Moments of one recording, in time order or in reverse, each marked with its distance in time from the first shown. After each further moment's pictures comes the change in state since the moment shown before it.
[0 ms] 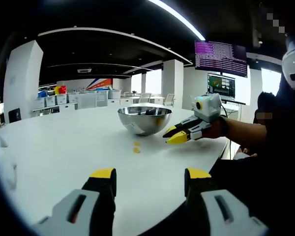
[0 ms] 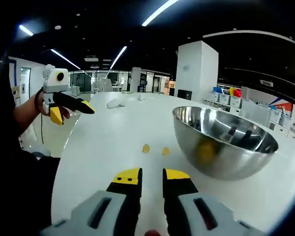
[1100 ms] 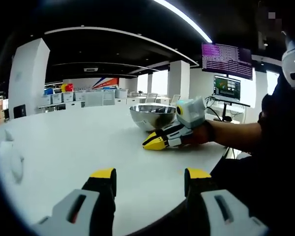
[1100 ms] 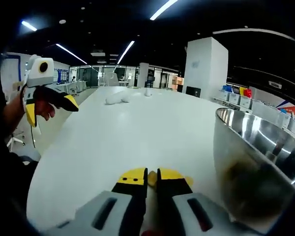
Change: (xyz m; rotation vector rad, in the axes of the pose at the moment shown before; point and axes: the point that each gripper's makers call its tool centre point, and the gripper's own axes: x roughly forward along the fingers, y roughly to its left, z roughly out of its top) left arm -0.017 0.017 -0.005 -0.021 -0.001 0.046; right arm 0.068 0.008 0.003 -0.004 0.027 0.056
